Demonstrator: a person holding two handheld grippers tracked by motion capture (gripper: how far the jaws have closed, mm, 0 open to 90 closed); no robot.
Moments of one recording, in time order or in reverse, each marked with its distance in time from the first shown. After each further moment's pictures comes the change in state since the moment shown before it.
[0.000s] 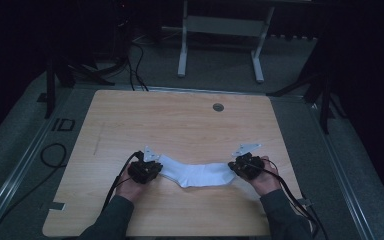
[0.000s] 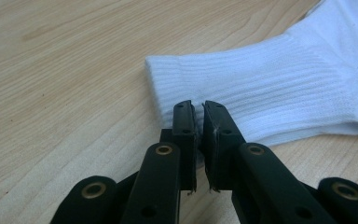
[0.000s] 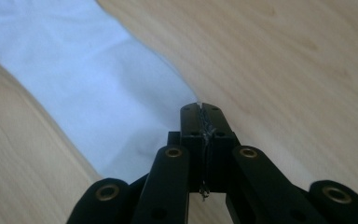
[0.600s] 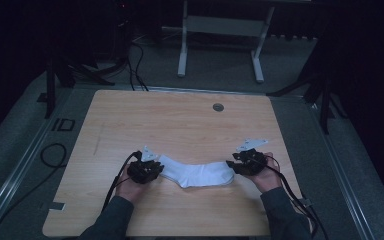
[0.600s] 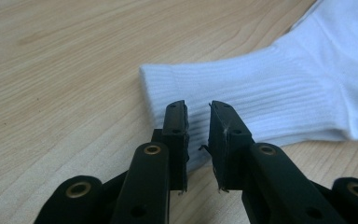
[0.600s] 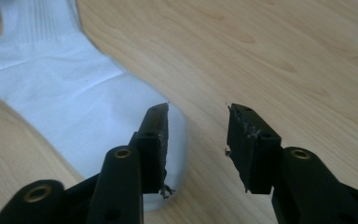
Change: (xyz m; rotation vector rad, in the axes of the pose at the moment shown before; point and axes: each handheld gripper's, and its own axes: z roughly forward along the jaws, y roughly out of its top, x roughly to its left) left arm 0.001 0.000 -0.005 -0.046 -0.033 -0.028; right arm -0.013 0.002 -0.008 -0.089 -0.002 0.068
